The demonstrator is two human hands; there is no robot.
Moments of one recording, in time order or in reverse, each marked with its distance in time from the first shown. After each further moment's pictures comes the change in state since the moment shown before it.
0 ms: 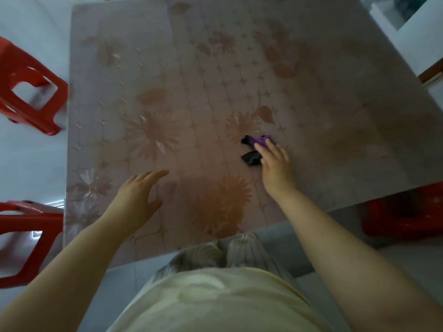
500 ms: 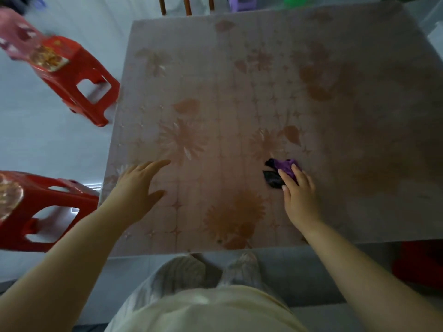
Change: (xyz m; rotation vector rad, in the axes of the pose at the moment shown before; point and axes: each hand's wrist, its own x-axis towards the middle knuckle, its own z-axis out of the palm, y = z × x) left_hand -0.015 0.004 -0.044 0.042 0.114 -0.150; right_hand -0.013 0.012 -0.013 -0.081 -0.145 -0.047
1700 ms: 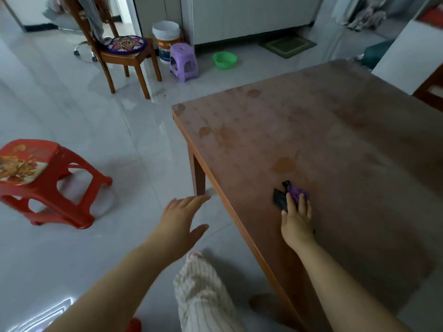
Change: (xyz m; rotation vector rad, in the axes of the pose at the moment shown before) left_hand 0.172 -0.319 -0.136 -0.062 -0.118 0.606; right_hand 0.110 -0.385 0.122 0.061 0.119 0.674
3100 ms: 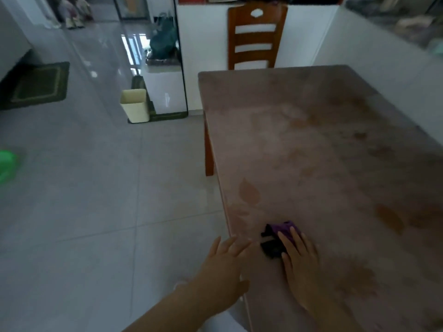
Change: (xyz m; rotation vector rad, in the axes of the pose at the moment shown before) left_hand 0.634 -0.149 -0.117 0.387 -0.908 1.283; right_hand 0.338 -0.343 -0.005 0.233 0.288 0.922
